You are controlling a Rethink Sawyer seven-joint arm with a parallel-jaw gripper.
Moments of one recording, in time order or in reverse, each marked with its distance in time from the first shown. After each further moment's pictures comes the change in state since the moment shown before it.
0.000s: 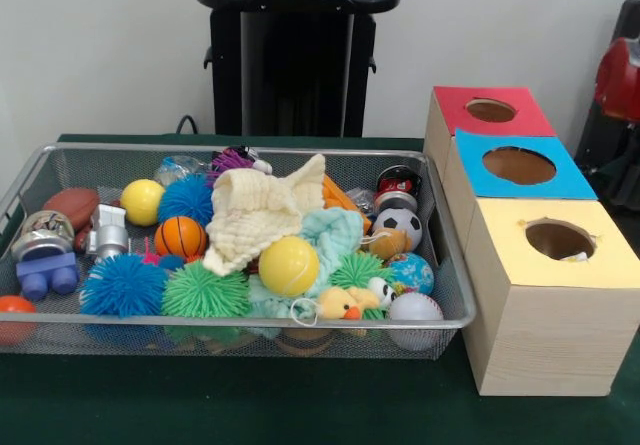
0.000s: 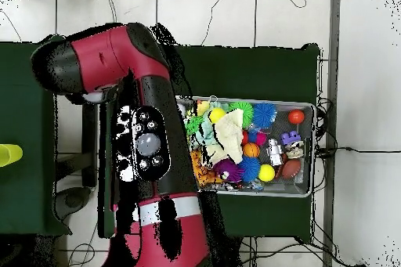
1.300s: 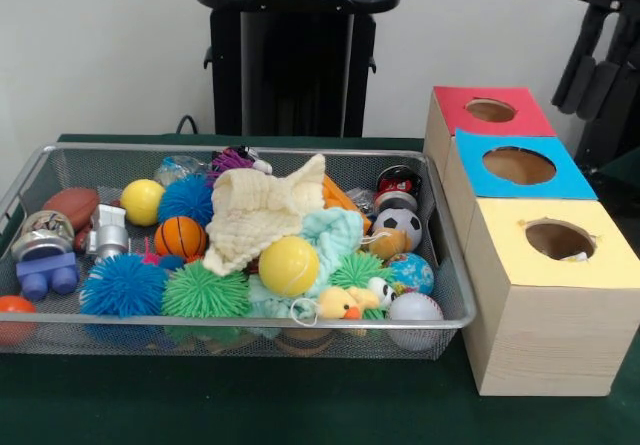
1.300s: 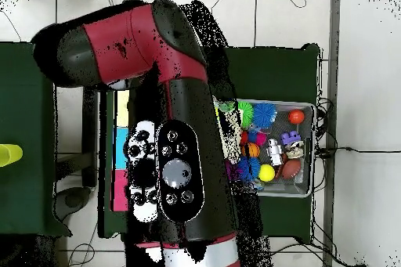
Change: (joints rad) arm -0.075 -0.141 -0.001 0.022 -0.114 -0.028 0.000
